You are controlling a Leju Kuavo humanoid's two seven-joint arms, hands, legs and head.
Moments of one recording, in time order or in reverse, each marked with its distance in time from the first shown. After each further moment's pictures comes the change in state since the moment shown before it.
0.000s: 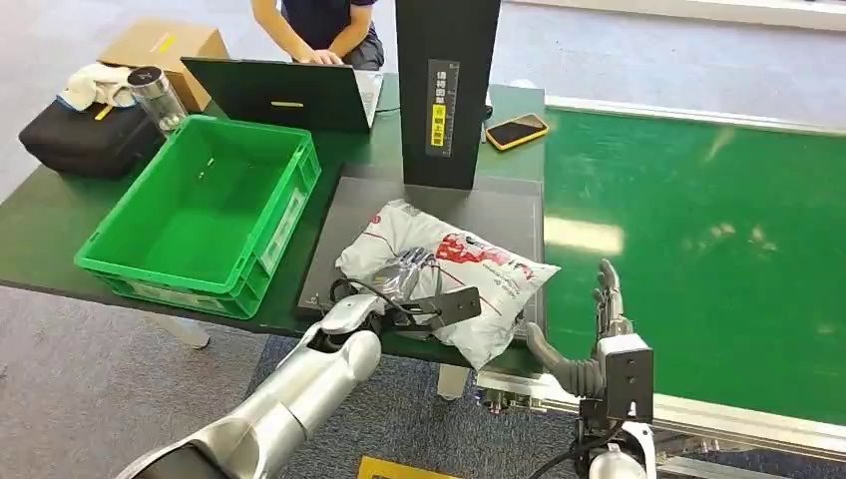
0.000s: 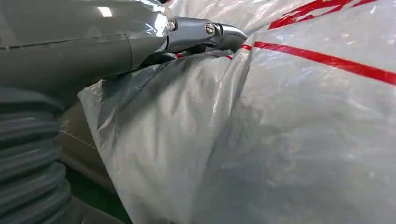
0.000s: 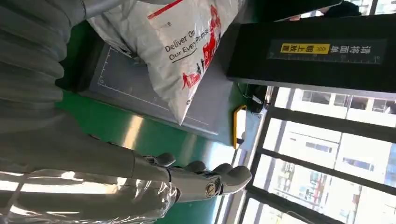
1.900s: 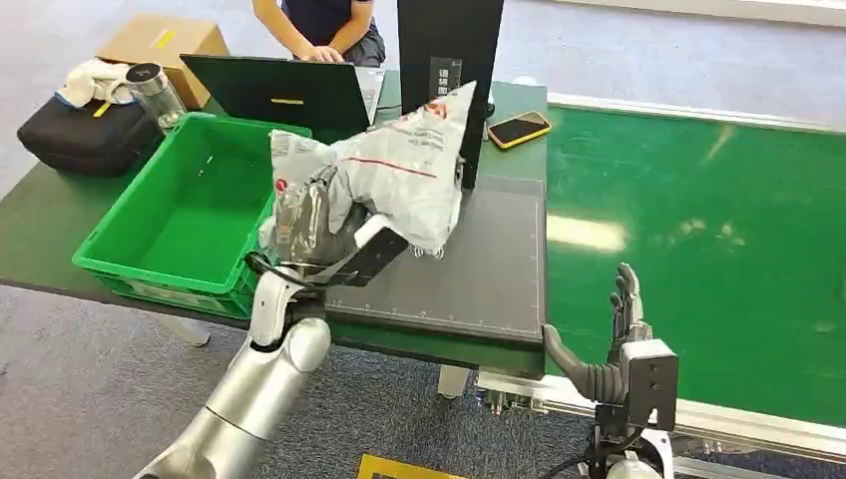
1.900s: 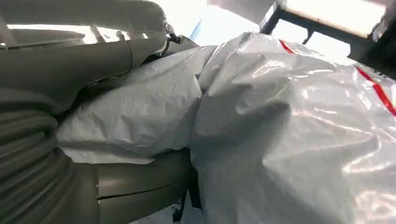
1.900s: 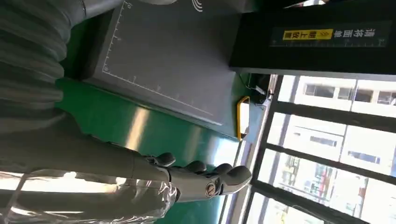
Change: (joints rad) left arm 0.130 0.108 0.161 -0.492 -0.091 0.691 -0.265; right arm 0.036 -0.002 -0.049 -0.064 -0.014 0.022 0.018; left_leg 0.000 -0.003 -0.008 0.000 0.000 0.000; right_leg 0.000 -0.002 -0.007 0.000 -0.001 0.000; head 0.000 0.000
